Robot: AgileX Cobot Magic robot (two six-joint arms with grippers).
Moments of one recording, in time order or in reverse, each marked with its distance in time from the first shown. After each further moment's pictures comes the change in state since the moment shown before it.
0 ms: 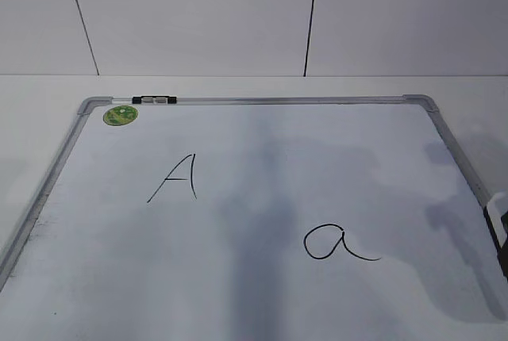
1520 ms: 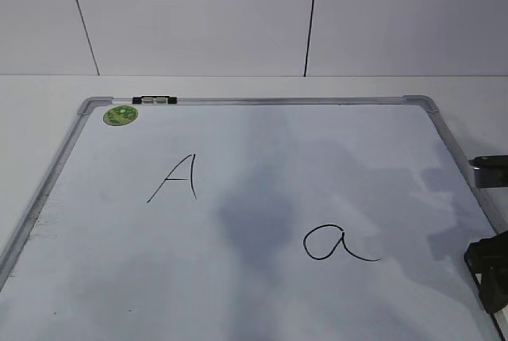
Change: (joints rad) left arm 0.001 -0.452 0.035 0.045 0.206 0.000; right arm 0.000 0.290 0.000 -0.048 -0.062 0.003
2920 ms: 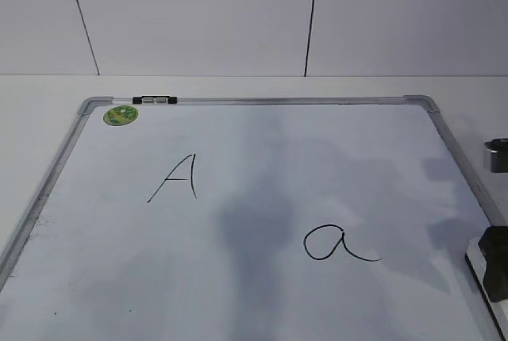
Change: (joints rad) left arm 0.000 0.000 0.000 0.000 0.000 0.000; right arm 0.000 -0.120 0.002 0.021 0.047 -0.022
